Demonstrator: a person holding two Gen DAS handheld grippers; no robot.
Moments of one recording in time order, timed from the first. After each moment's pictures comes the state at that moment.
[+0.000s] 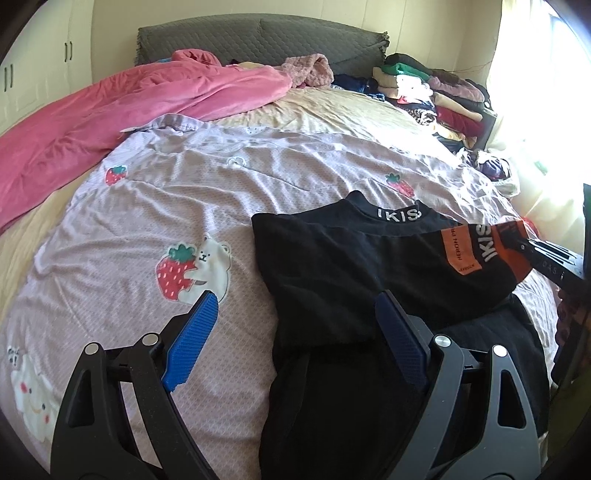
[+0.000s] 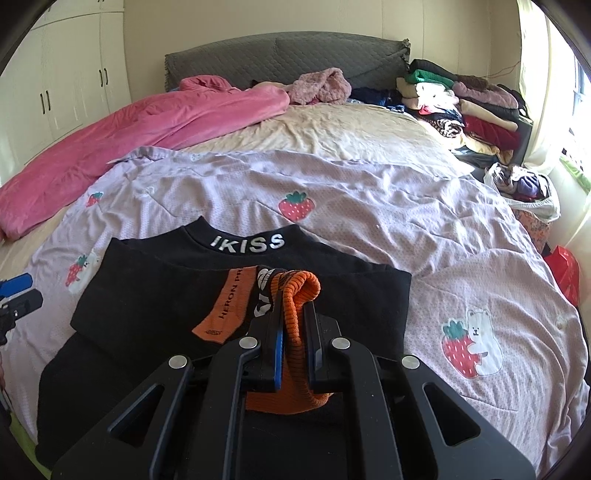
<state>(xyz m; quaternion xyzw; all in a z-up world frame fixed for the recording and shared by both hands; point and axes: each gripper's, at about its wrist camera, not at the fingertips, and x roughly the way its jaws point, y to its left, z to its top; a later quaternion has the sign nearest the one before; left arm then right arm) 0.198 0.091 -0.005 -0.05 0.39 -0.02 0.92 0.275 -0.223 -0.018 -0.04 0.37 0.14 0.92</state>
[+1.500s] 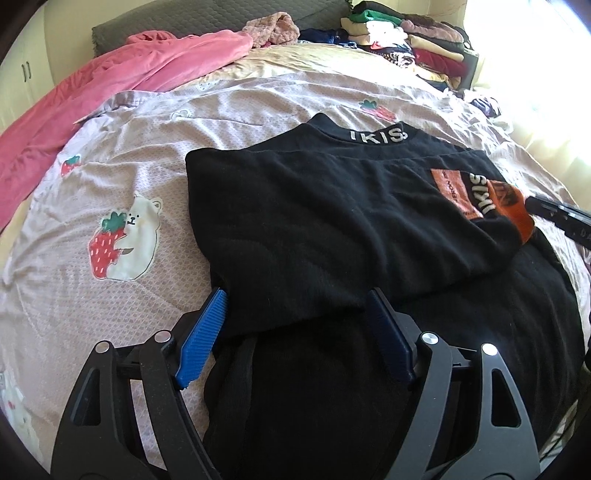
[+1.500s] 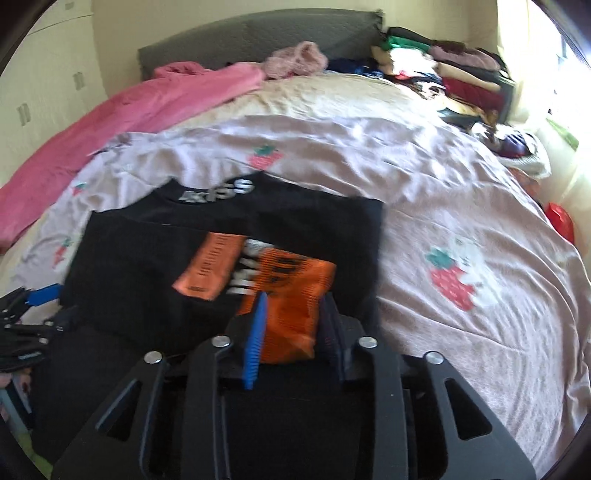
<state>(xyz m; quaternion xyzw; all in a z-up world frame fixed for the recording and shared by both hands) 0.214 0.042 -0.068 0.02 0.45 -0.06 0.89 0.252 -0.250 -0.054 -0.01 0.41 0.12 0.90</state>
